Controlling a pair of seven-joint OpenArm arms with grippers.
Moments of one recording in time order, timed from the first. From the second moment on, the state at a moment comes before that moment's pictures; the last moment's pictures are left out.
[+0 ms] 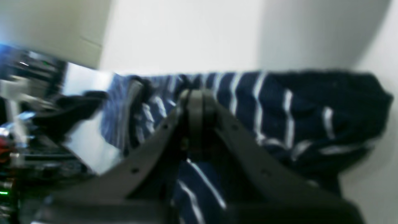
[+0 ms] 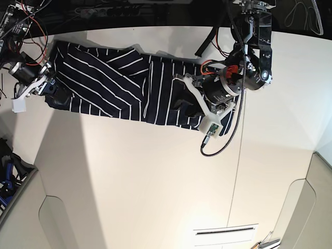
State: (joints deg) left arm 9.3 -3.0 1.7 106.1 -27.2 -22.6 53.8; right arm -10.2 12.0 35.4 87.6 63.2 35.2 -70.7
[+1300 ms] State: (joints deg) left arm 9.5 -3.0 1.6 106.4 -29.5 -22.6 53.9; right arm -10.2 12.5 46.9 86.7 68.3 34.4 -74.2
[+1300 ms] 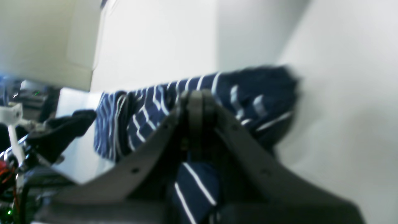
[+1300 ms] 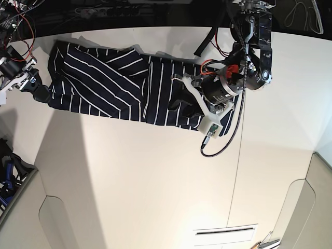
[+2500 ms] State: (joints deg) left arm 9.5 -3.0 1.3 106.4 -34.9 -25.7 55.8; right arm -12.4 18.7 30.3 76.4 66.5 35.2 -70.5
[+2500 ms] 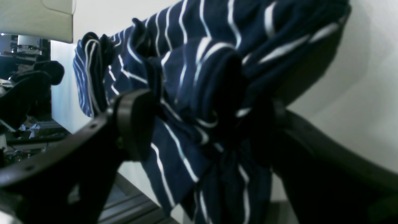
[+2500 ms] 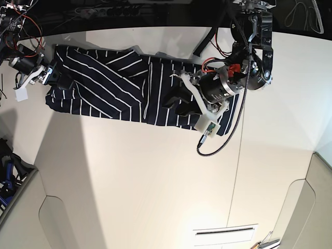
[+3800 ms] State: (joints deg) left arm 19.8 -8.1 -16.1 106.3 -40.2 -29.0 57.9; right arm -7.6 31.8 38.6 76.1 72.9 35.0 -78.8
